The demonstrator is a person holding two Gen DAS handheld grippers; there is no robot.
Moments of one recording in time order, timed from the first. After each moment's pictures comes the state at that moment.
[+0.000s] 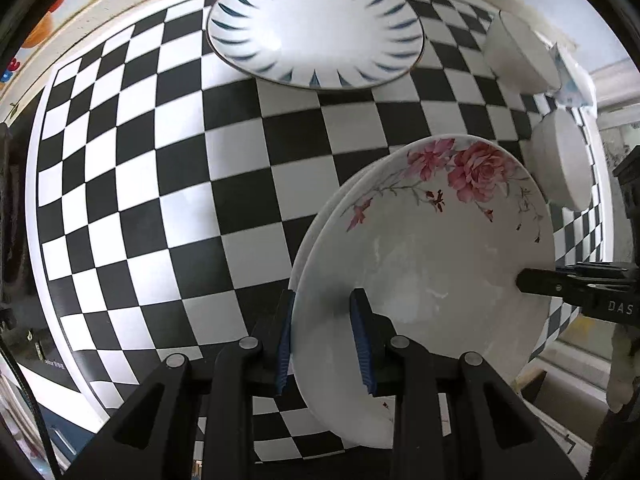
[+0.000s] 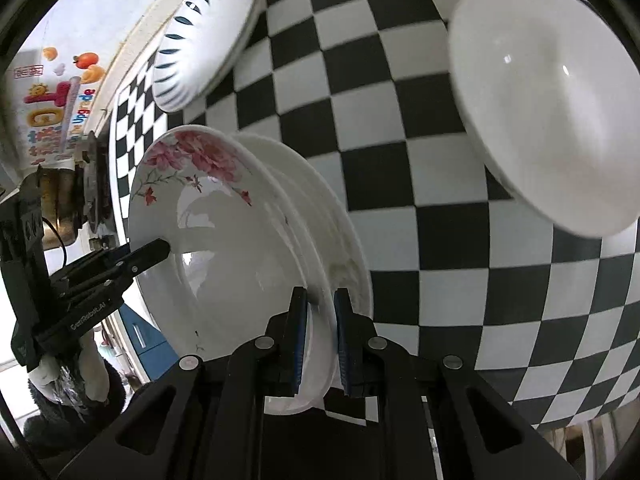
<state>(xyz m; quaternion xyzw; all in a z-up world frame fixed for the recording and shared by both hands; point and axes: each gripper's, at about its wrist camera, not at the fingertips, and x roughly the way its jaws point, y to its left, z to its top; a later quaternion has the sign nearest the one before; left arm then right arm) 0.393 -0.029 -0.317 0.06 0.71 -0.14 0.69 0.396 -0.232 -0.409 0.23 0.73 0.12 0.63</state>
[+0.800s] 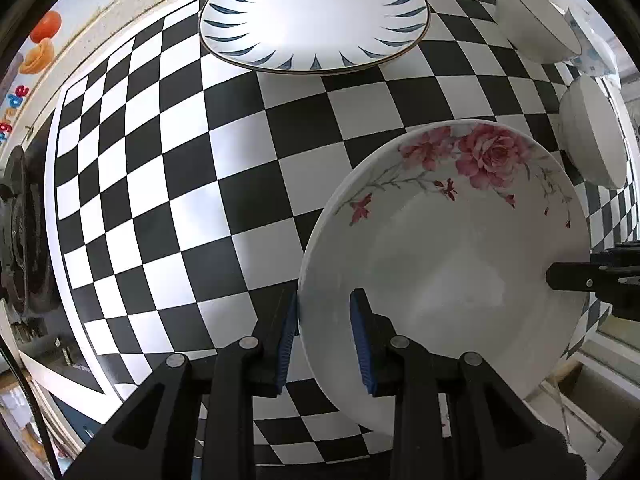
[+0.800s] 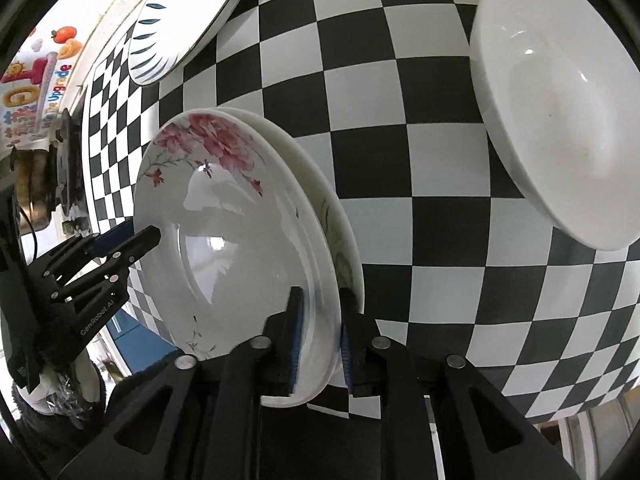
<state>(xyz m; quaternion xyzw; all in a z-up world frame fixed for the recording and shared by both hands) 0.379 -0.059 -0.332 0.13 0.70 -0.11 0.69 0.414 -0.199 -0.419 0.17 0.77 0.10 0.61</state>
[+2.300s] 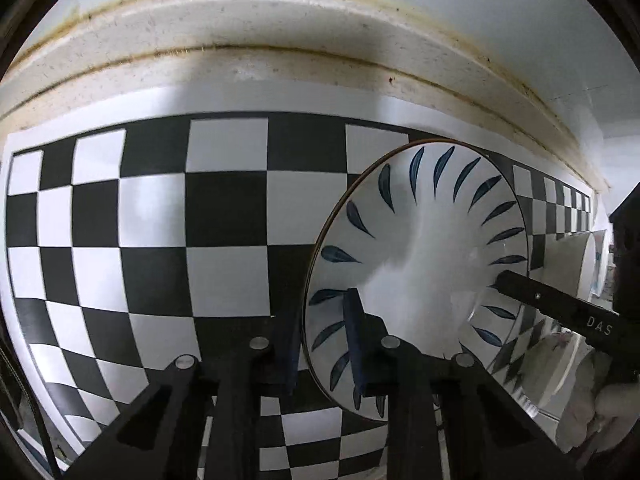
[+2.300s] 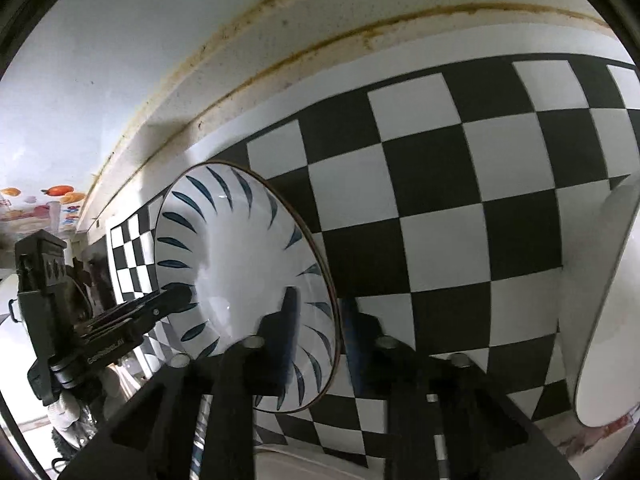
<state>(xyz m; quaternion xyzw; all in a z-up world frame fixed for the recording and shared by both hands) 0.601 0.012 -0.348 -0.05 0.71 -0.11 0.70 0.639 -0.183 -0.425 0.24 0.70 0.08 0.67</state>
